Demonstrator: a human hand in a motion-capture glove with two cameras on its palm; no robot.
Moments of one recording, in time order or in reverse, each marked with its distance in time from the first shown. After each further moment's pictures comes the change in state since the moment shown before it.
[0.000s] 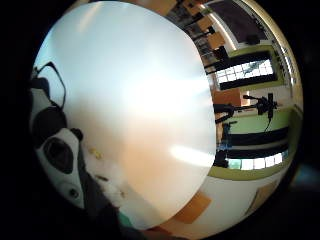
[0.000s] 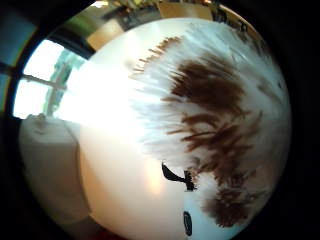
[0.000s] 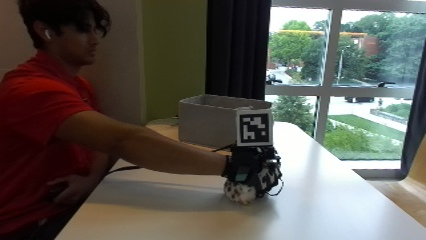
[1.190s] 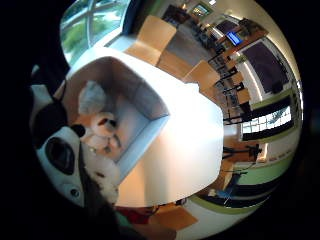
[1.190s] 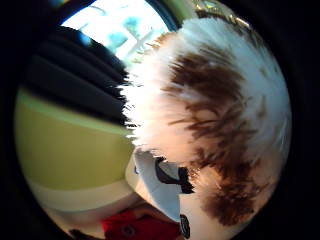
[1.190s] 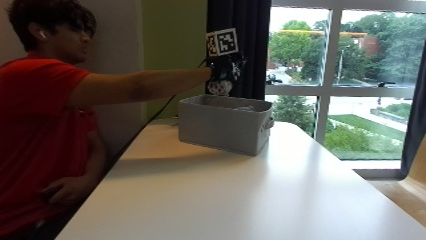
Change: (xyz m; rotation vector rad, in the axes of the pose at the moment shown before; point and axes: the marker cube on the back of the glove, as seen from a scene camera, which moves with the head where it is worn) arm -0.315 0.118 -0.320 0.193 -0.349 -0.568
